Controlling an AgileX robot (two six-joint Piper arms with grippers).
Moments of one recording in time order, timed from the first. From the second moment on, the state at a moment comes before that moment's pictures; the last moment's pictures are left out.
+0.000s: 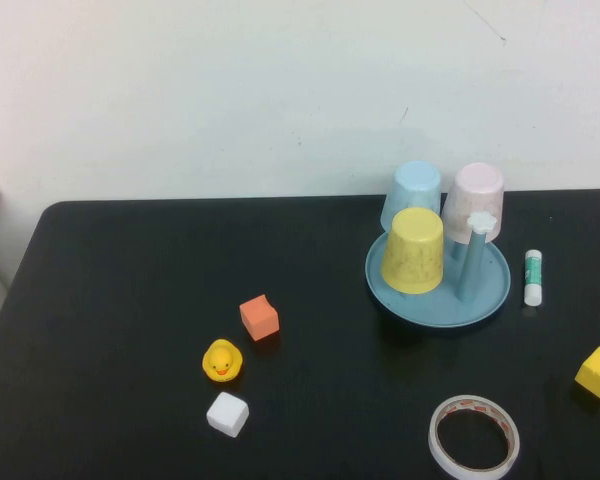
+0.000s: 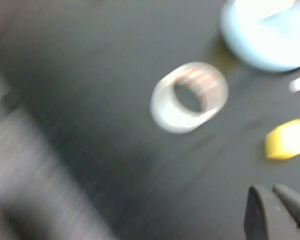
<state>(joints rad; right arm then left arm) 0.72 0.23 -0.61 -0.10 1.18 -0.15 -0.03 -0.01 0.02 -0.05 0.36 0.08</state>
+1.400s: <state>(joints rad) 0.00 -0.01 0.02 0.02 0.38 -0.03 -0.03 -0.01 0.02 -0.05 0.36 0.08</state>
